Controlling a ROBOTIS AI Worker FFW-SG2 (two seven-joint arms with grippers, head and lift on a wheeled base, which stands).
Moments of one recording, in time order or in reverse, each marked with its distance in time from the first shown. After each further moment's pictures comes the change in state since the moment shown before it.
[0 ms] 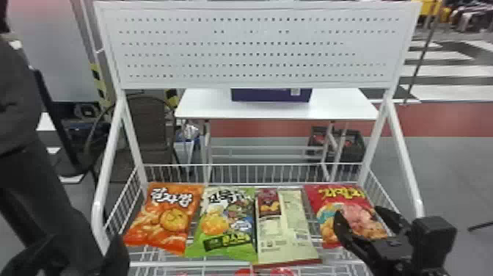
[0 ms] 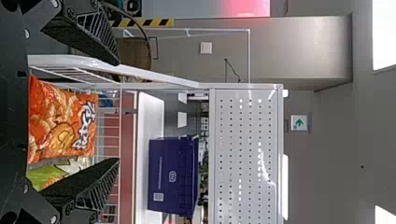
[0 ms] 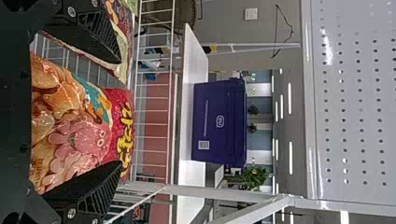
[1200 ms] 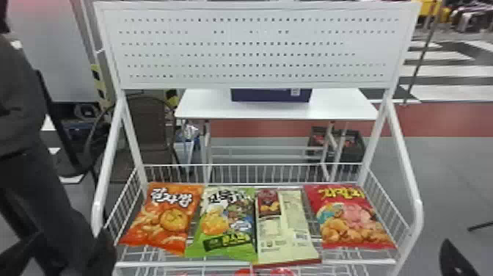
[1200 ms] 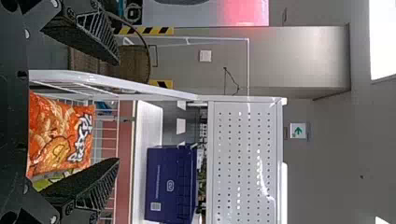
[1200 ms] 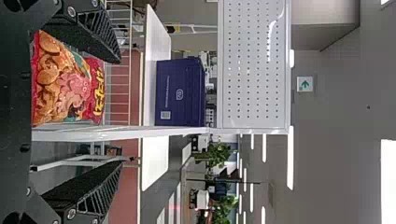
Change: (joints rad) left arm -0.011 0.005 0.052 0.011 0.052 -0.002 0.006; right arm 0.710 -0.062 -0.396 -0.533 -0.102 -0.239 -0.009
